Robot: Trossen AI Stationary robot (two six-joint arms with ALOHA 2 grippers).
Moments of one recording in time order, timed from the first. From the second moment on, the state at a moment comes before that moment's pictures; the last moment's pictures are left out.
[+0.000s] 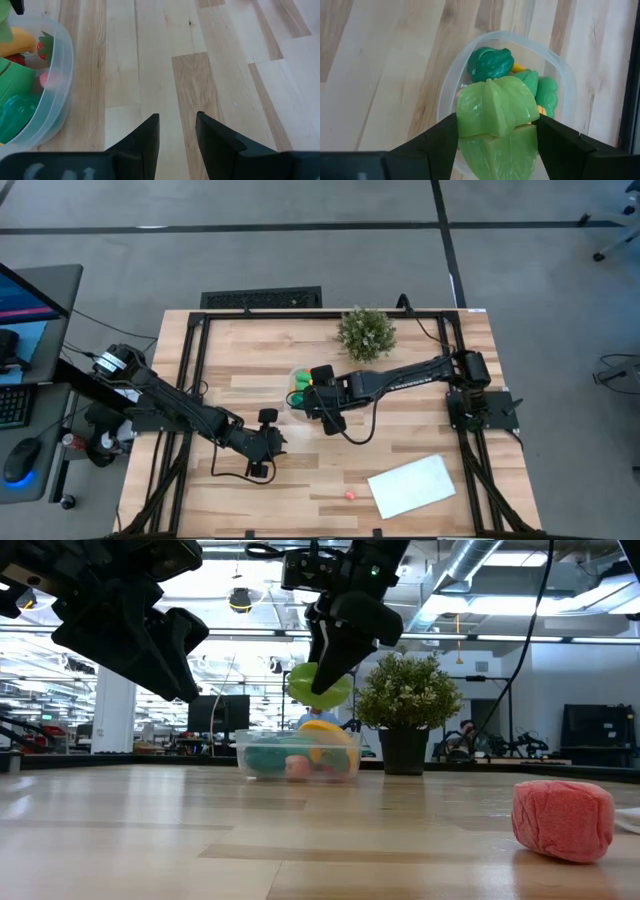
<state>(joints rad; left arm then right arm) -0.48 1.45 0.72 -0.12 -0.30 -0.23 0.12 1.98 1.61 -0.75 0.29 -0.32</state>
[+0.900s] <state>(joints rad) -0.49 1.45 0.72 -0.13 -0.30 -0.23 0.09 1.98 1.60 -0.61 0.24 -0.33</state>
